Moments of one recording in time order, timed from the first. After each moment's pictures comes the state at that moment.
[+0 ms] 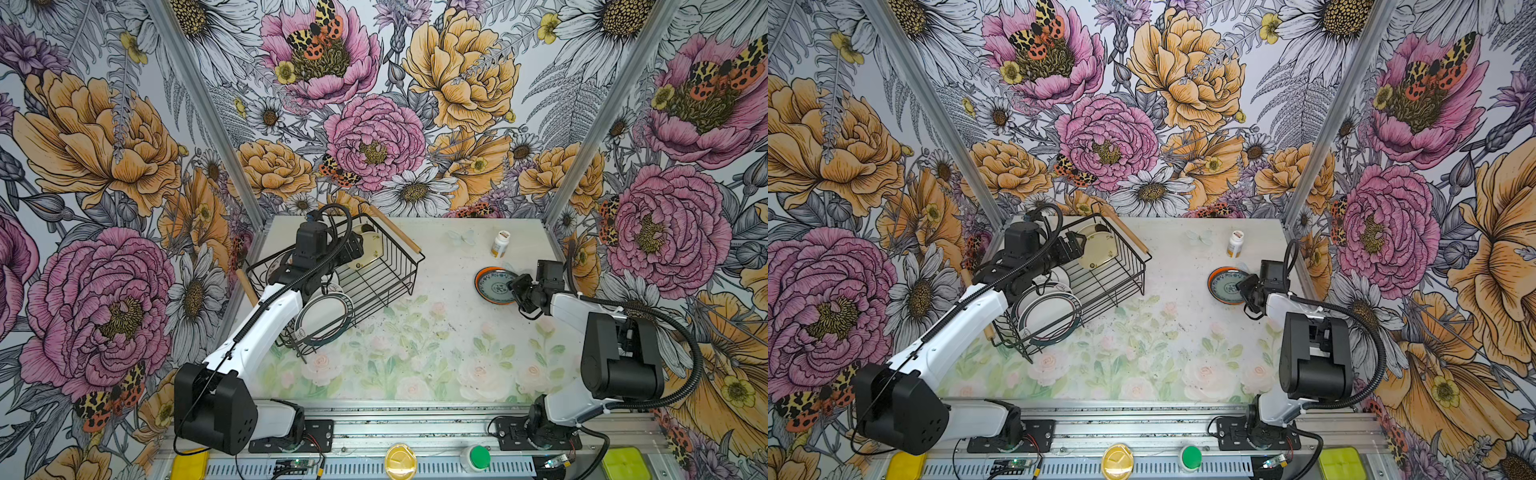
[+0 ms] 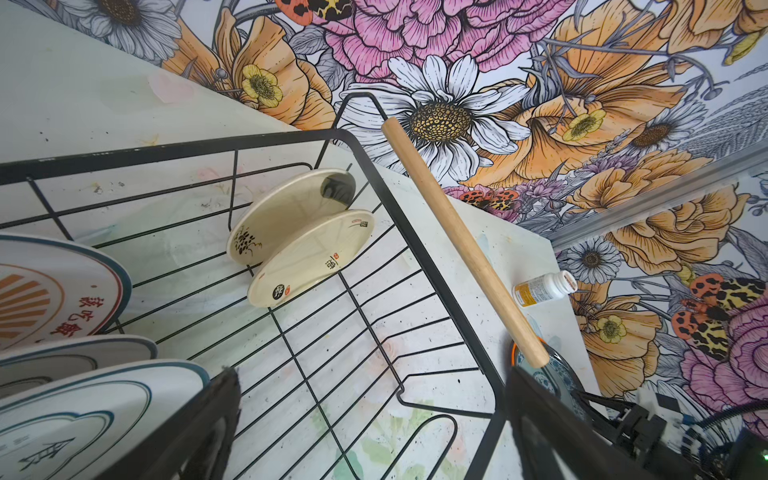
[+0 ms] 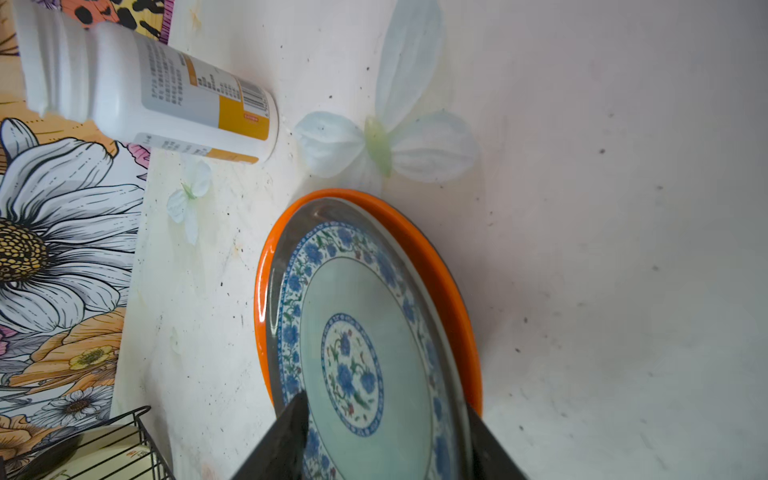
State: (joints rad) left arm -0.28 1.34 1.14 -0.29 0.06 -0.58; right arm -0.16 1.59 0.82 -0.15 -0.22 0.87
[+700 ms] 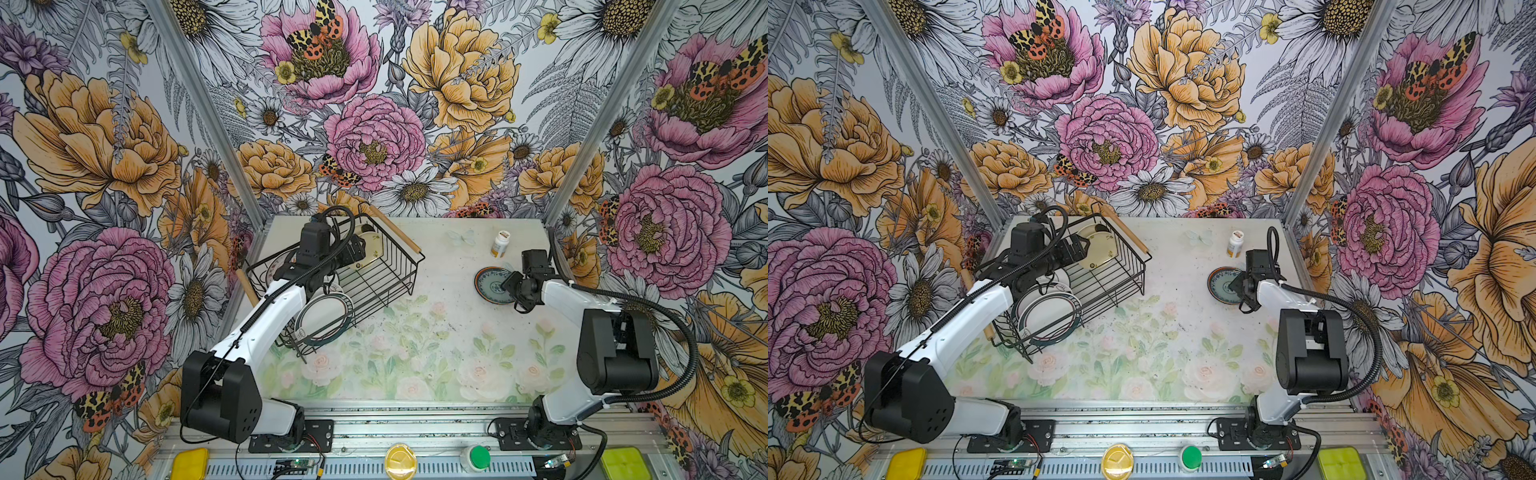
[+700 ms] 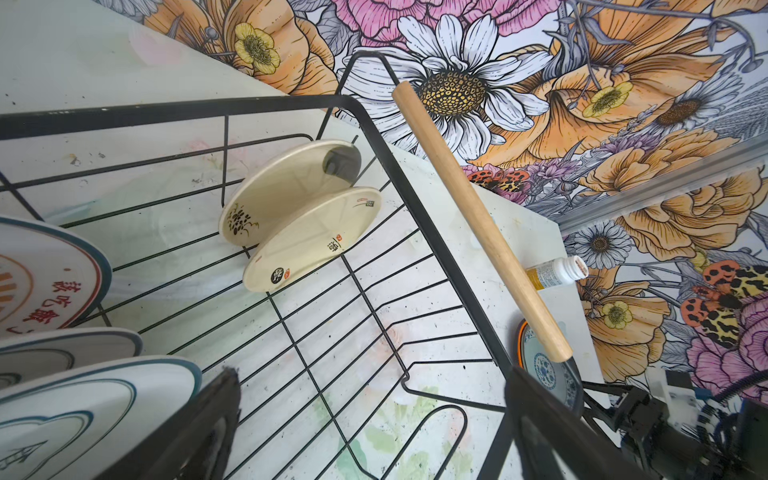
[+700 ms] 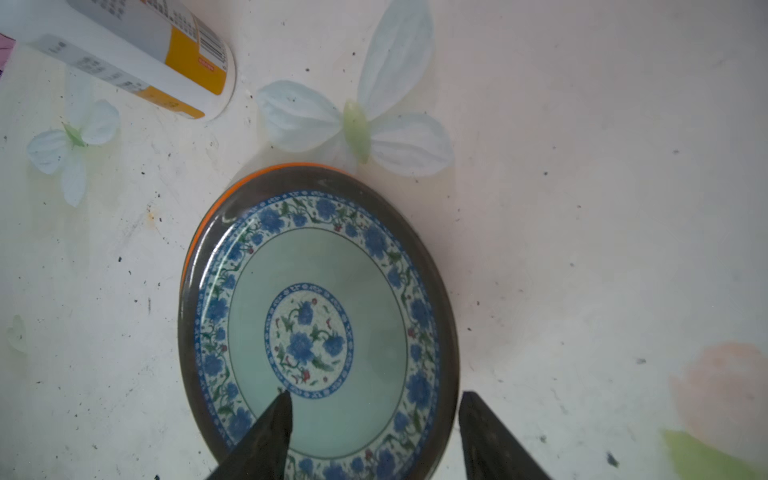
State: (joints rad) left arm -0.27 1.39 1.15 -0.29 0.09 -0.58; right arm -0.06 1.61 0.96 -0.42 0.02 0.72
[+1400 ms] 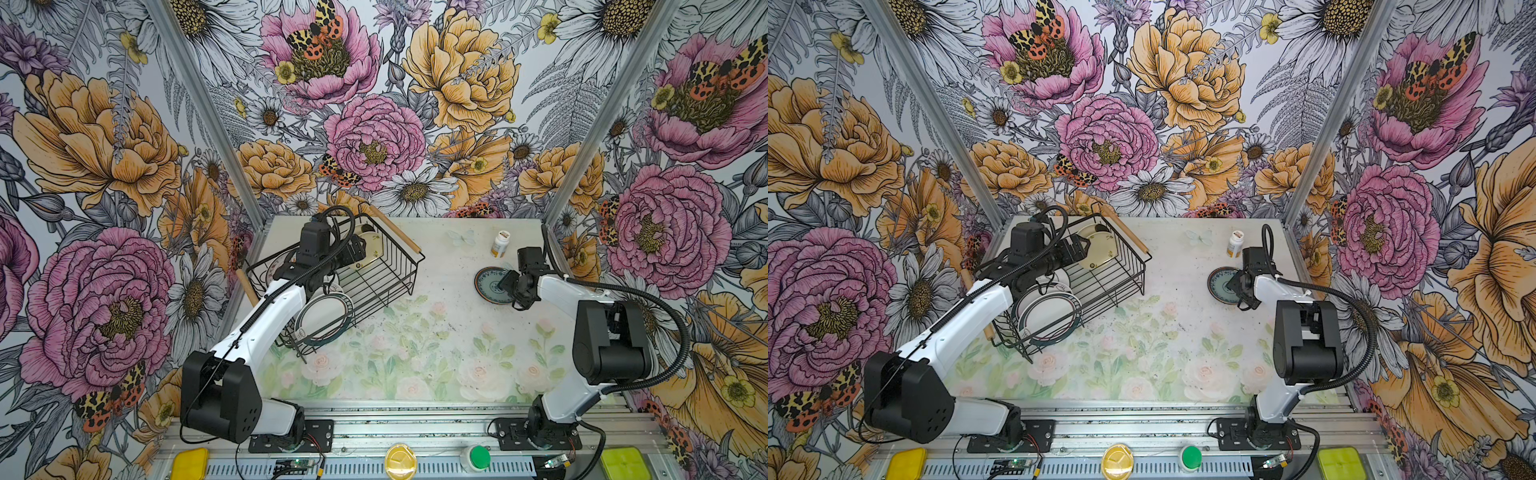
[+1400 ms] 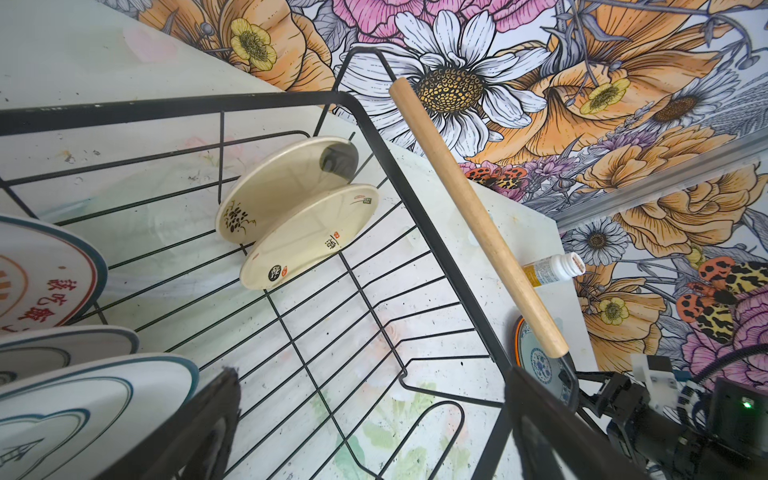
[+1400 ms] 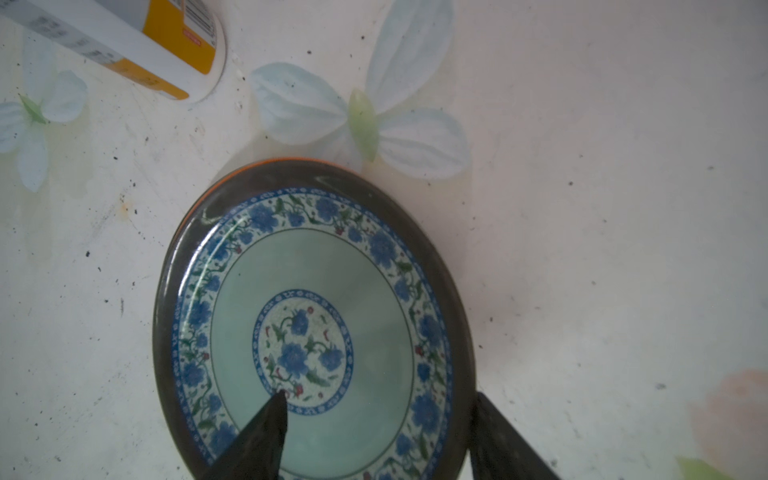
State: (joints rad) left arm -0.27 1.39 1.15 -0.31 0.10 -0.58; right arm -0.04 1.69 1.03 -0.44 0.03 0.69
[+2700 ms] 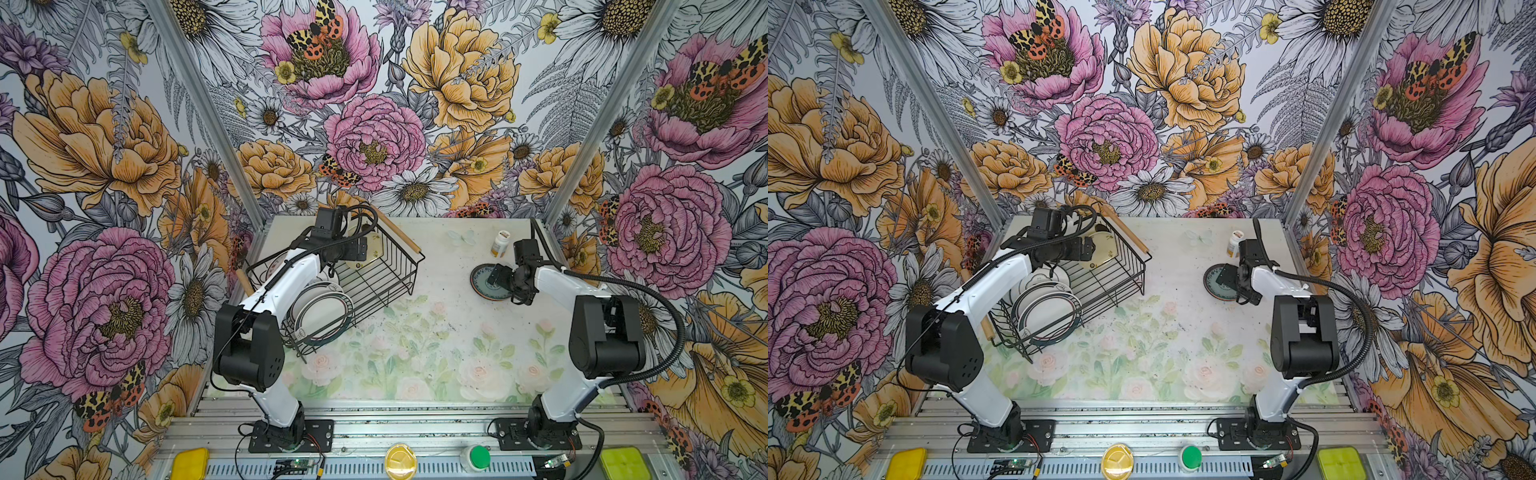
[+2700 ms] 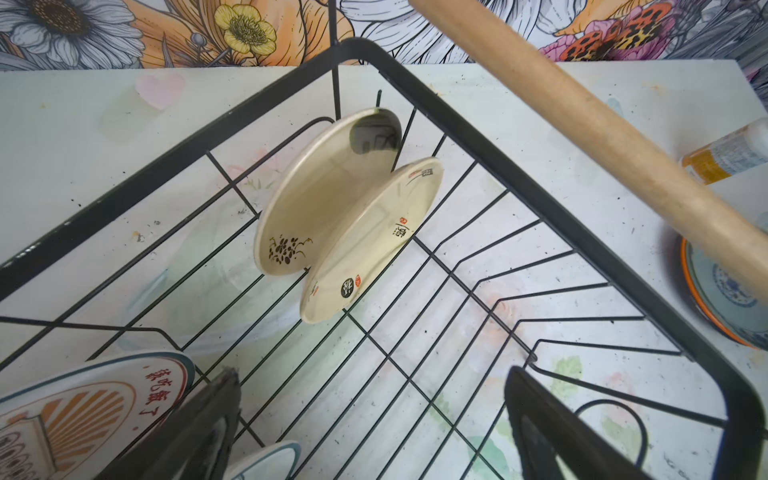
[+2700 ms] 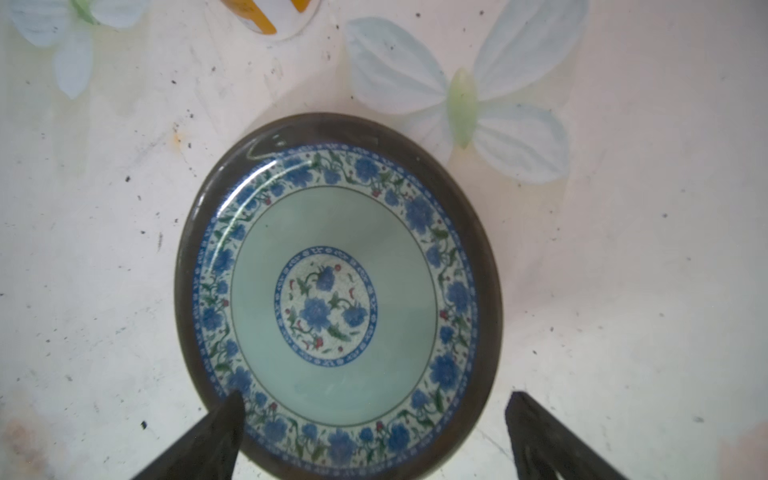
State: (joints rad) left arm -0.26 1.68 1.44 -0.54 0.04 -0.10; right arm -0.04 1.69 1.12 -0.55 -0.06 0.52
